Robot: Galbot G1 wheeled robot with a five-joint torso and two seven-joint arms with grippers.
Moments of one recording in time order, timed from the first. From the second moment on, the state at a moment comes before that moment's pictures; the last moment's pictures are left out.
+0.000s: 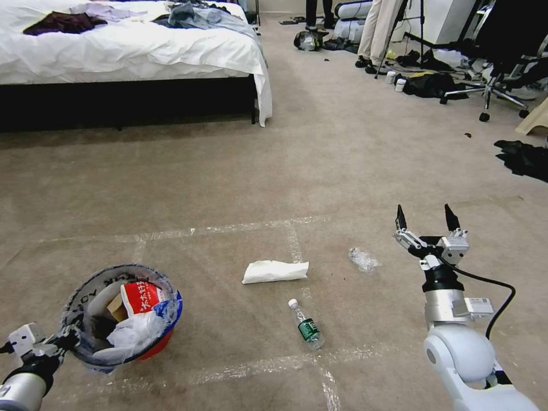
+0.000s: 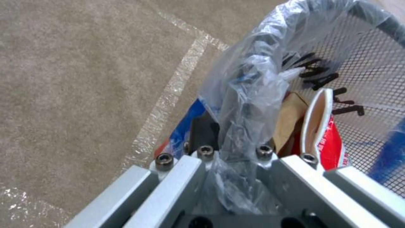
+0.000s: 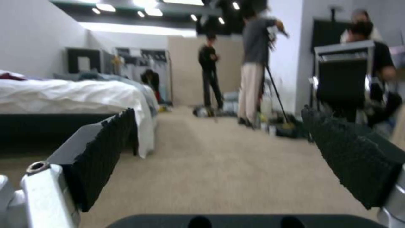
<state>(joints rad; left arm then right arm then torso) 1.61 -1.48 -1.23 -2.10 -0.72 0.64 0.09 -1.39 1.09 0.54 2.02 0.38 0.24 0.26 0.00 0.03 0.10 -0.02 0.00</state>
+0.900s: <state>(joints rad) 1.62 -1.49 -1.23 -2.10 -0.72 0.63 0.09 -1.12 0.92 0.10 1.88 1.05 -0.76 0.60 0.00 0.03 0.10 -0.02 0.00</state>
